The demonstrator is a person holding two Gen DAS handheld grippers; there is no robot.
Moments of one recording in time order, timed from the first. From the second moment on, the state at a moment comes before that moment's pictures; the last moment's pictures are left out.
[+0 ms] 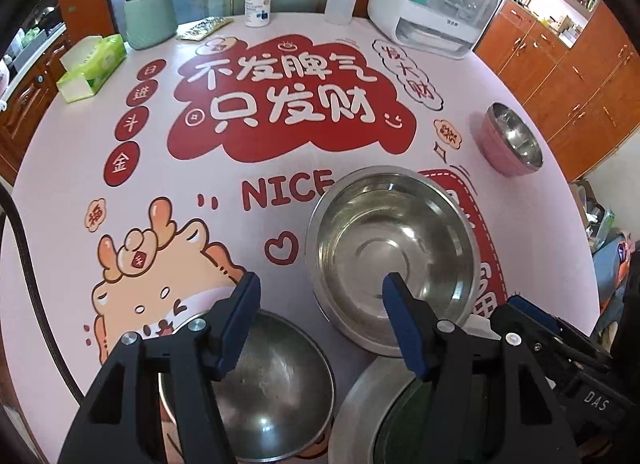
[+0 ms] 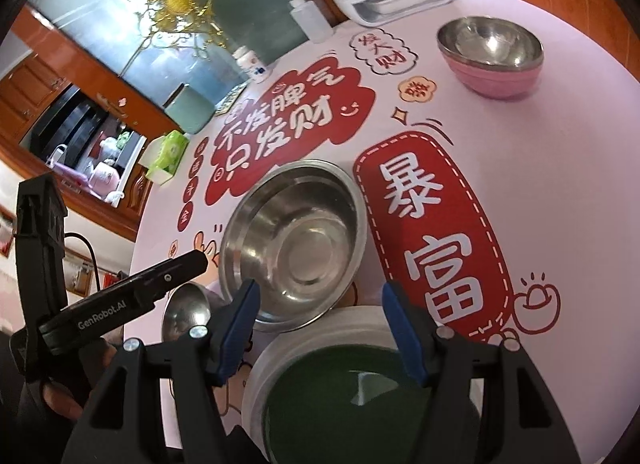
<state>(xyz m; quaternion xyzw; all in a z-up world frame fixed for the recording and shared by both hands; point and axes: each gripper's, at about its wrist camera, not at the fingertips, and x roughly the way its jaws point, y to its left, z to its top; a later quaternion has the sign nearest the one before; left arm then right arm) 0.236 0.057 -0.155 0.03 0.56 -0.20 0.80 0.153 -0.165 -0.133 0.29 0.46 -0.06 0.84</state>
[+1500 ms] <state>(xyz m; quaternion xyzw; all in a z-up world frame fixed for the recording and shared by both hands) 0.260 0.048 -0.188 0.03 0.57 -0.25 0.79 0.174 -0.175 -0.155 0.33 0.46 -0.03 0.83</state>
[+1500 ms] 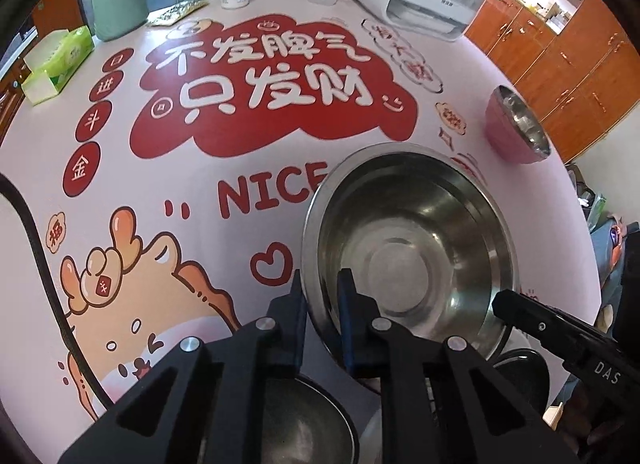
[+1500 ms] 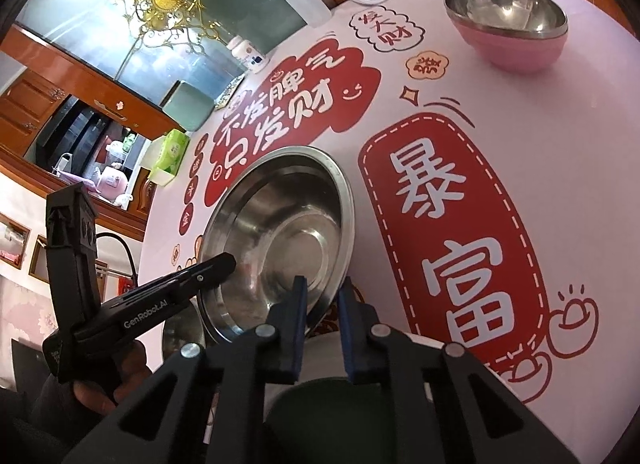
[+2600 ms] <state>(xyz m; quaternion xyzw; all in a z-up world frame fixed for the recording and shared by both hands) 0.143 0.129 -0.100 -0.03 0.49 -0.18 0.85 0.131 -0.123 -0.086 0.25 0.41 0.12 0.87</state>
